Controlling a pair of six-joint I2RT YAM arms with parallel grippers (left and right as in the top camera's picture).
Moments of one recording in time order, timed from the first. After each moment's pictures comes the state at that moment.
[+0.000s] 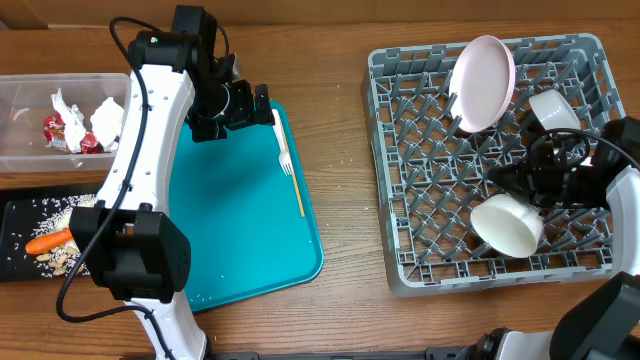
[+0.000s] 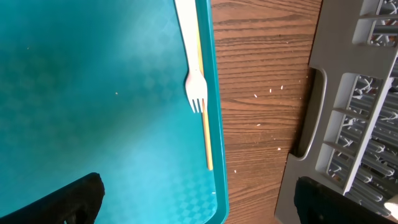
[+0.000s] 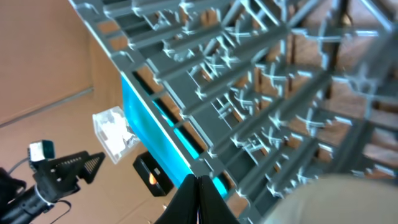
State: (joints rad) left arm -0.10 2.00 1.96 -1.37 0.31 -0.26; right arm -0.46 1.56 1.21 -1.17 -0.83 0.34
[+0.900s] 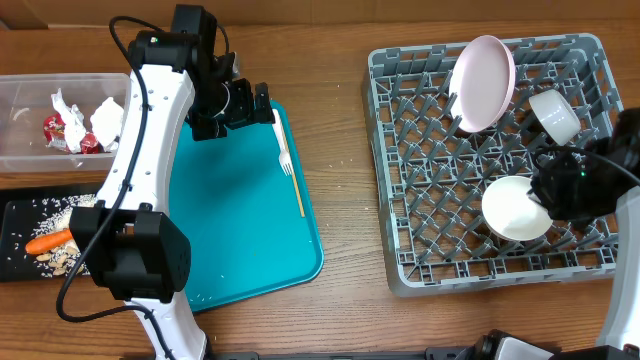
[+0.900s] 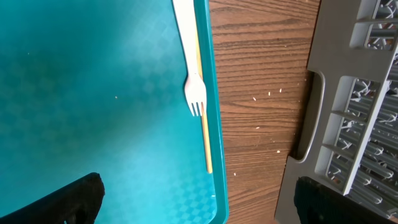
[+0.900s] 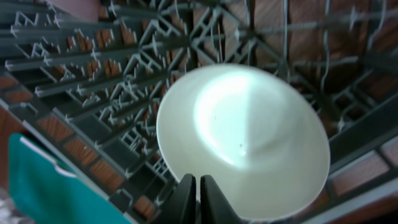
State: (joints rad) left arm -0.10 2.00 1.96 -1.36 0.31 -0.26; right arm -0.38 1.39 1.34 -1.31 -0.26 0.48
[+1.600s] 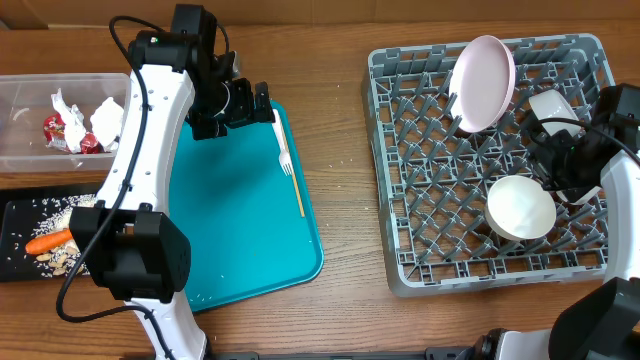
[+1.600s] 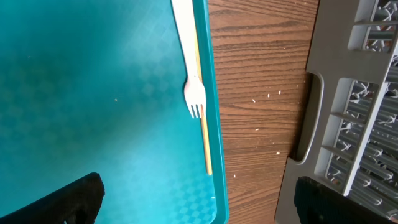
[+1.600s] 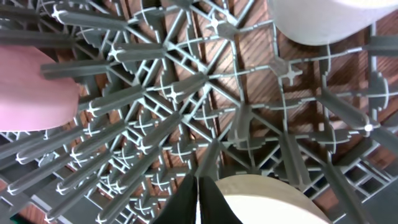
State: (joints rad) left arm -0.10 2.00 1.96 -1.35 0.31 -0.26; right arm -0.36 1.58 1.34 -1.08 -0.14 0.59
